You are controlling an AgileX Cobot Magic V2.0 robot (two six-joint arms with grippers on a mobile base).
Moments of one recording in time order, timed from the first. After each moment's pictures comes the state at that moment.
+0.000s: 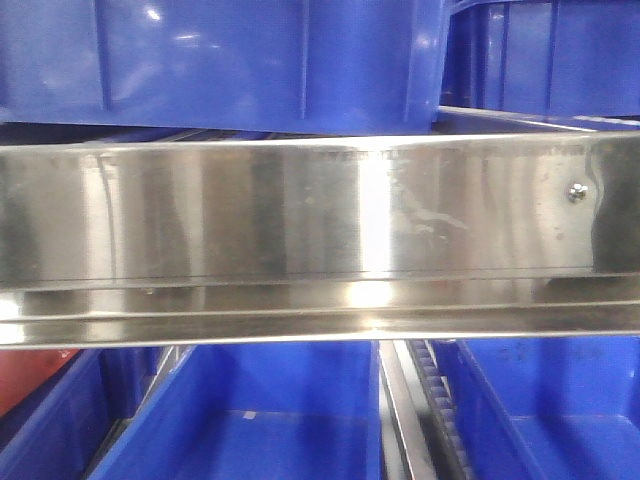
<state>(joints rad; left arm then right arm) -0.31 1.22 -1.33 -0.20 0.54 -0.01 0.71 1.35 -1.44 -0.69 0.64 0.73</state>
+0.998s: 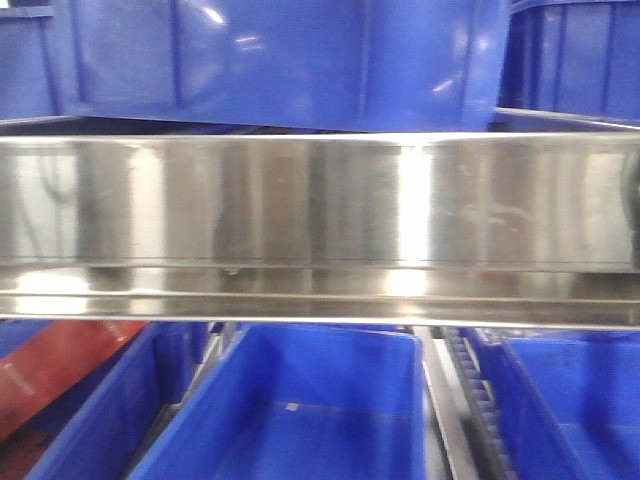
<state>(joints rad) -0.31 1.22 -1.33 -0.20 0.54 -0.01 0.71 1.35 -1.44 -0.69 0.64 0.73</state>
